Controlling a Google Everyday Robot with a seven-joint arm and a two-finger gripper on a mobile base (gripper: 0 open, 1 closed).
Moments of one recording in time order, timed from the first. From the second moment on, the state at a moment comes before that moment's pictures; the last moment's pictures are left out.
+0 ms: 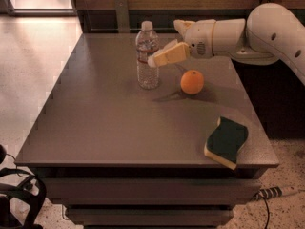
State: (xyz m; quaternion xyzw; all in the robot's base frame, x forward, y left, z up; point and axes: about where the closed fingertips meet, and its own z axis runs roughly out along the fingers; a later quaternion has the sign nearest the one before) arm 0.664 -0.037 0.941 -0.45 0.65 0.30 0.54
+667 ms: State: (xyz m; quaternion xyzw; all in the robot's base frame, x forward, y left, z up) arm 0.667 -0.019 0.929 -0.43 0.61 0.34 0.58
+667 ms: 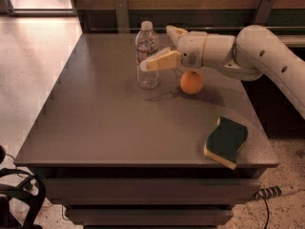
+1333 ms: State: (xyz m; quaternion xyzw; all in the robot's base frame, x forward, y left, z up) arm 0.668 -0.002 0.922 -0.42 0.59 0.36 0.58
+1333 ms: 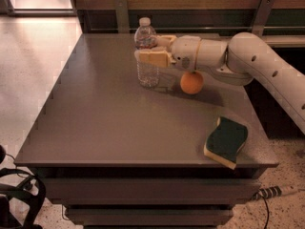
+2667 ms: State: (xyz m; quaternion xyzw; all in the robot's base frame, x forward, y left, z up) arm 0.666 0.006 0.923 -0.42 0.59 0.37 0.58
